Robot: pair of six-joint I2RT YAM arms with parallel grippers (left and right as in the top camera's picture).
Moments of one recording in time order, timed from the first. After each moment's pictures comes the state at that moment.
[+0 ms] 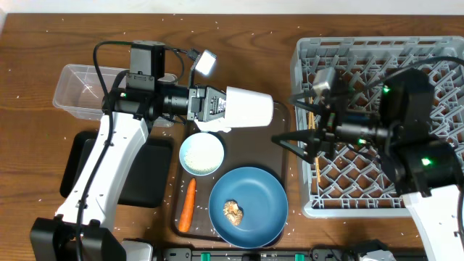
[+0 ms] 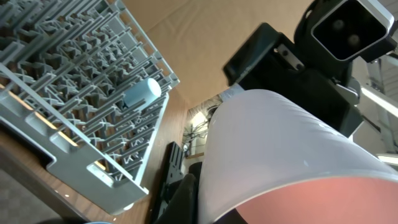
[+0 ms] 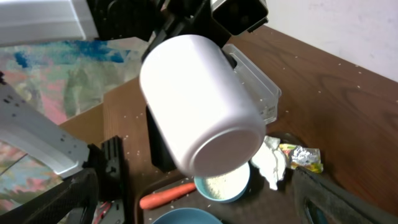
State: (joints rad) left arm -0.16 1.51 1.24 -0.57 1.48 -0.18; right arm 0.22 1.13 1.22 -0.64 -0.99 -0.14
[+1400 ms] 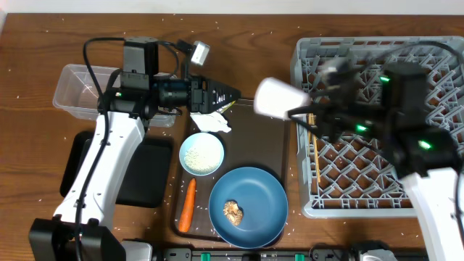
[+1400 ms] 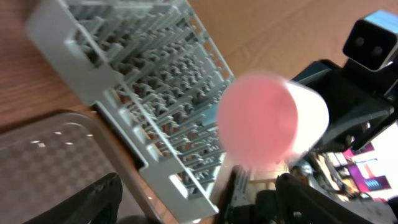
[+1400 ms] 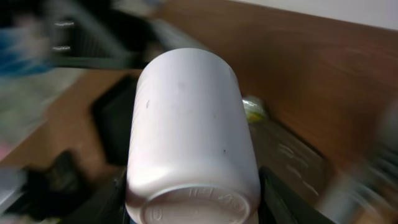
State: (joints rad) left arm -0.13 1.51 1.24 -0.49 1.17 -0.20; right arm 0.10 1.17 1.21 -0.76 -0.76 -0.07
